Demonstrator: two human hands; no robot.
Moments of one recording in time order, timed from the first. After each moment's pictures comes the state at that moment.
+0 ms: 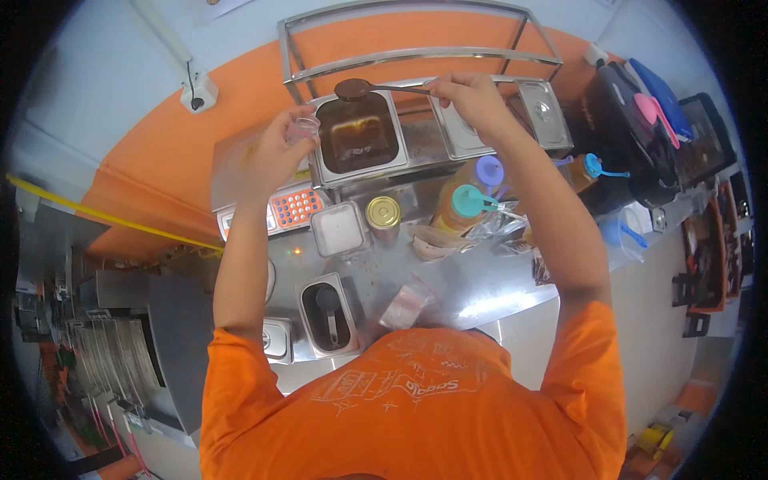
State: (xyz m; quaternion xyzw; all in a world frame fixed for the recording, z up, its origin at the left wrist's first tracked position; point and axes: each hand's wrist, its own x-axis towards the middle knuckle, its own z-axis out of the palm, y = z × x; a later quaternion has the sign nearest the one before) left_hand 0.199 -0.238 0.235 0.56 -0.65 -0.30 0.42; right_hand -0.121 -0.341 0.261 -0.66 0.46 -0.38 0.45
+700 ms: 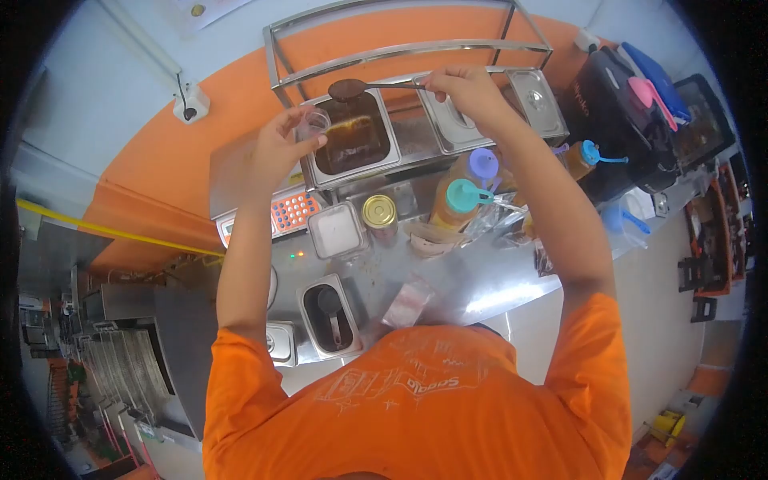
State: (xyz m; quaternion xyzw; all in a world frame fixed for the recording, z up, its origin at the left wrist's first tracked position) left_hand 0.199 -0.275 0.198 0.48 -0.62 -0.36 0.50; right_hand -0.135 -0.344 0.260 -0.67 0.44 -0.39 0.45
